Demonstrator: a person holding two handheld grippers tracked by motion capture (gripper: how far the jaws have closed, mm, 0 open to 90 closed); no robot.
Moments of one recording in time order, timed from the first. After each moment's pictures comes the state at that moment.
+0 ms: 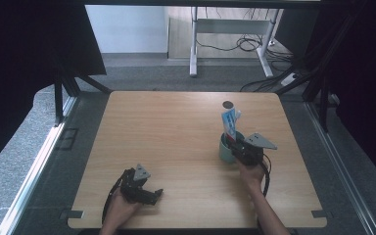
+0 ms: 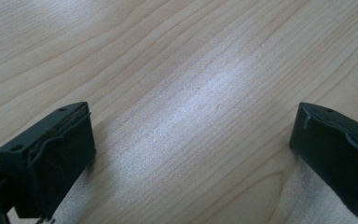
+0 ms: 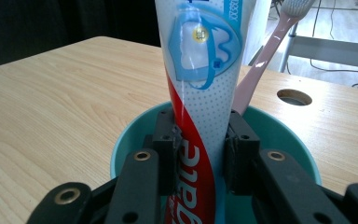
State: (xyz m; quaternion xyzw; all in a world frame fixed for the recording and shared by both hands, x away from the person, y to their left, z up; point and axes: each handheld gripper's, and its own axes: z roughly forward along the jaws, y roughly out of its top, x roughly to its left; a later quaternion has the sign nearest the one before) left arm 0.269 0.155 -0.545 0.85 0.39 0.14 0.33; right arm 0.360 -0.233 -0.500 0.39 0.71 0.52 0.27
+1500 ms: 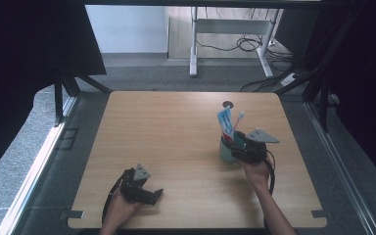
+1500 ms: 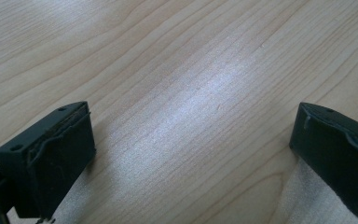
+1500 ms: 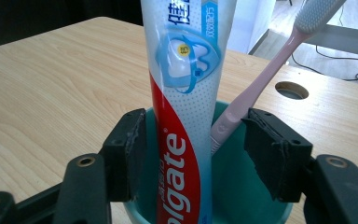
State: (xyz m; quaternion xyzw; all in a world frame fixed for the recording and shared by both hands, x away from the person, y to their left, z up) left arm 0.270 0.155 -0.545 0.85 0.39 0.13 0.33; right arm 0.361 -0.239 -0.480 0.38 0.74 0.48 0.26
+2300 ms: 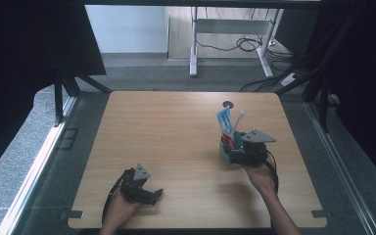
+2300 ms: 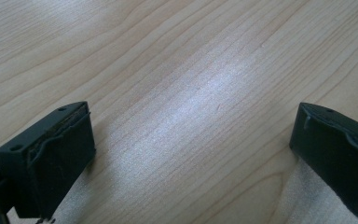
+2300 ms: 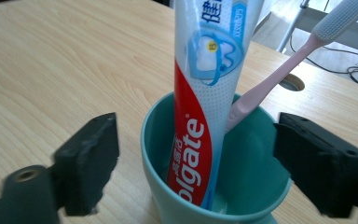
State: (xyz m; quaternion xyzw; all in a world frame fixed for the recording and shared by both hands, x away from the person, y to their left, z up) left arm 0.270 0.155 -0.545 0.85 0.39 0.13 0.33; right arm 0.347 -0.229 -0.461 0.37 0.78 0.42 0.27
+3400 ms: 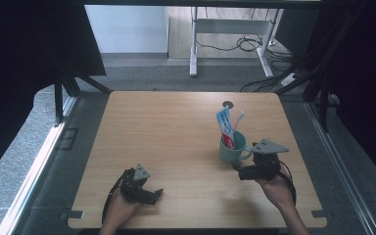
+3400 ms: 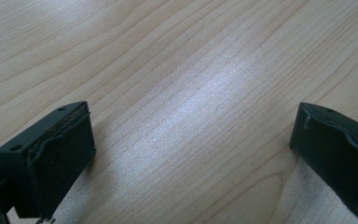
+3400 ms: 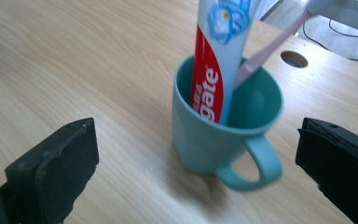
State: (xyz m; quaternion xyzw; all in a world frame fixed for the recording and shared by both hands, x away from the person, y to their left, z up) left arm 0.270 0.155 -0.545 0.85 0.39 0.13 0.33; right arm 0.301 -0.250 -0.441 0.36 0.81 0.40 0.24
